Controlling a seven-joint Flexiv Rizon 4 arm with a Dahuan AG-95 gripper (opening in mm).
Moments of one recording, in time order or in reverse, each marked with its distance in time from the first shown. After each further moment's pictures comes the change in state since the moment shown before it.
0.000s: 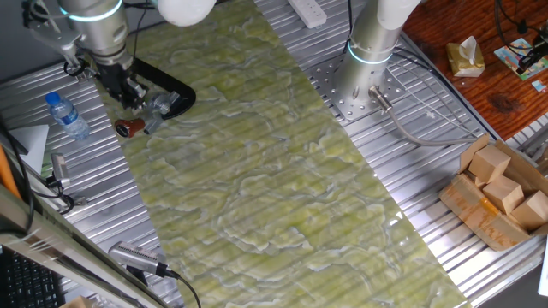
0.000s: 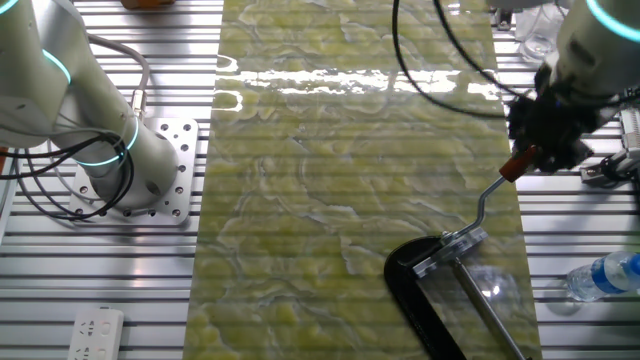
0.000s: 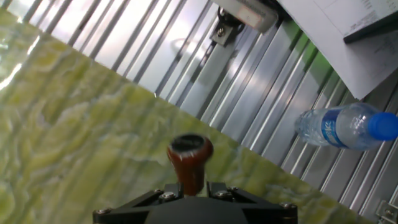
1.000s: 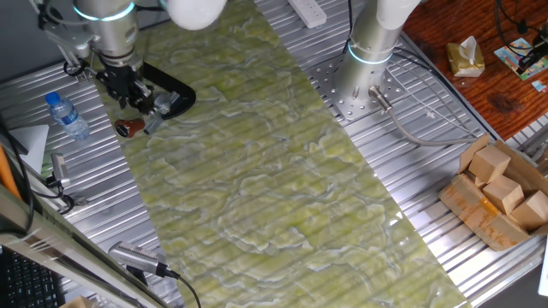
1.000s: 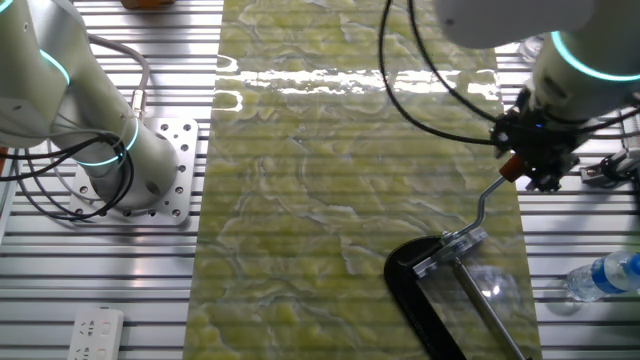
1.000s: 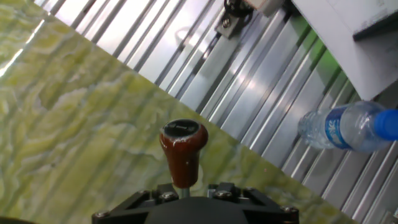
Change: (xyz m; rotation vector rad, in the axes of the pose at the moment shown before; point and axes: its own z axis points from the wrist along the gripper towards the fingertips) arm -0.005 0.012 0.021 0.002 -0.060 -0.005
